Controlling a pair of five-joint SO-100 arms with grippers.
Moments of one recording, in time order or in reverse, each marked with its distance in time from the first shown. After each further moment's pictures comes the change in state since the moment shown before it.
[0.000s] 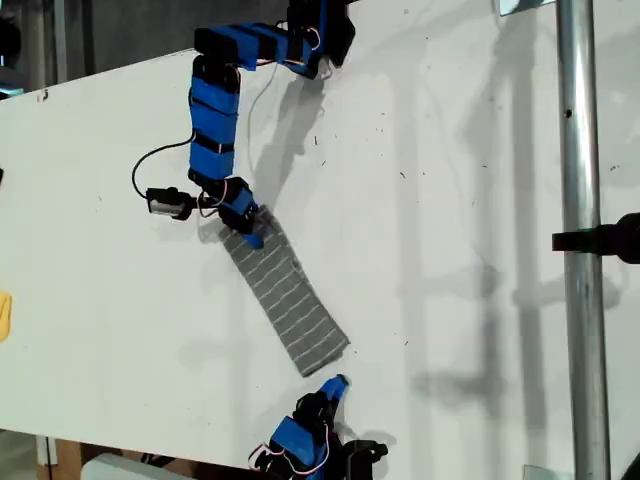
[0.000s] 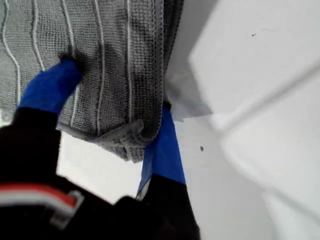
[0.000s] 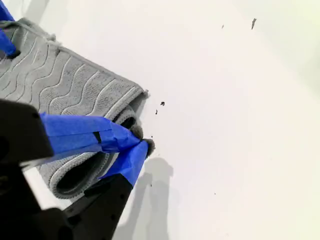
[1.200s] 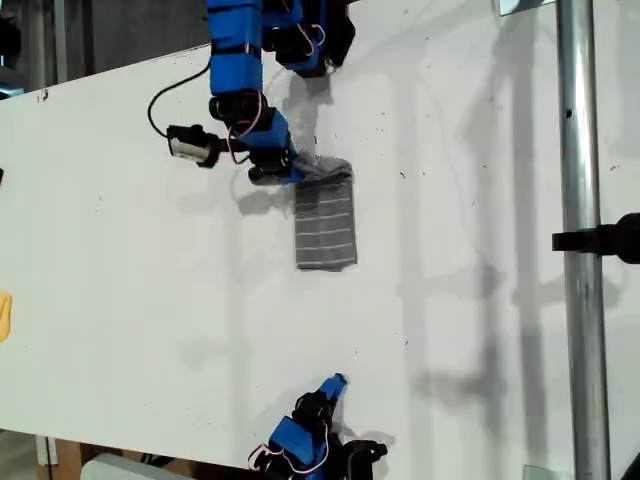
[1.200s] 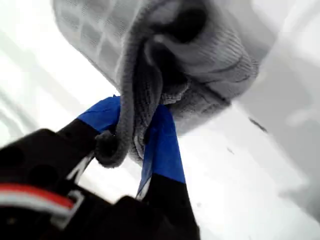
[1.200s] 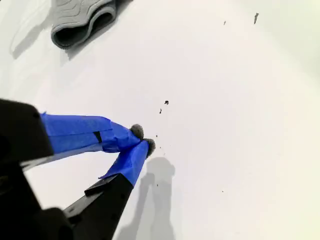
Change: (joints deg) arm 0 -1.1 0.0 0.0 0.0 3.2; arm 1 -23.0 45.9 29.0 15.0 23.8
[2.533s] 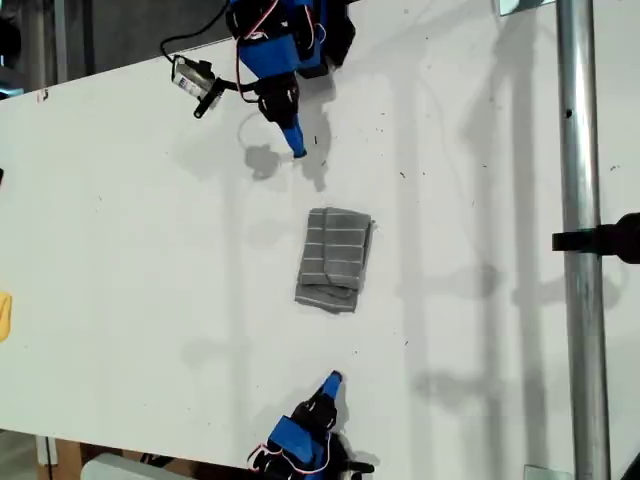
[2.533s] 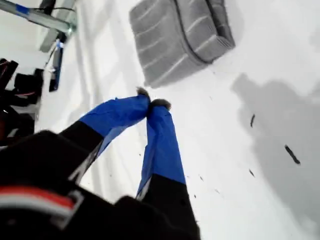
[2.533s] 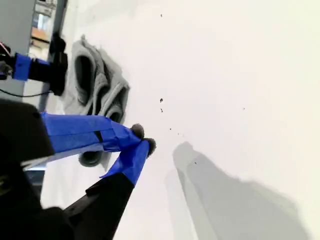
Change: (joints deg) arm 0 -1.8 0.0 0.0 0.0 46.0; arm 1 -4.1 72.0 42.5 -3.3 -3.0
